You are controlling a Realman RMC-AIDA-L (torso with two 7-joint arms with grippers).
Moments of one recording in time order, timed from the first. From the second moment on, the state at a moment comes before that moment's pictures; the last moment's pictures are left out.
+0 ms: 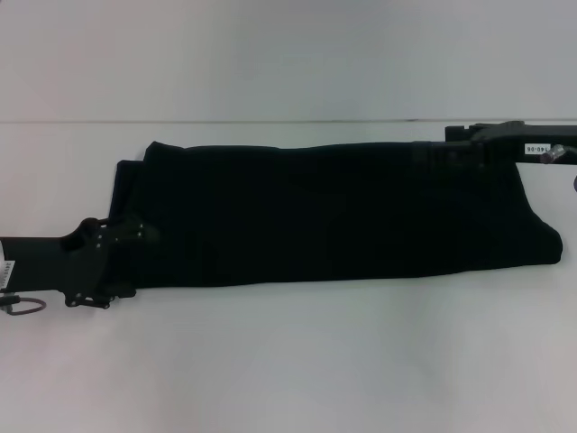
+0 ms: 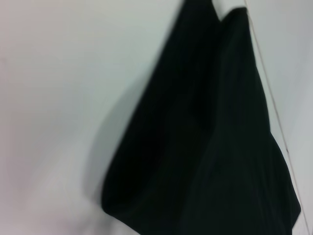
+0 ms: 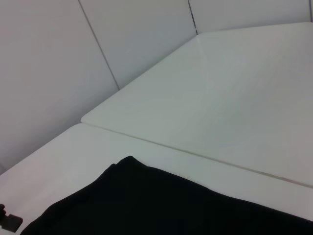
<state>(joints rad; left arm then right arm) -0.62 -2.01 0.37 0.64 2.45 1.42 -2.89 0.77 1.94 -0.71 -0.55 -2.05 -1.23 1.80</state>
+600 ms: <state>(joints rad) -0.61 -2.01 0.37 0.62 2.46 1.36 -2.91 0.76 1.95 -0.70 -0.55 -2.05 -1.22 1.79</state>
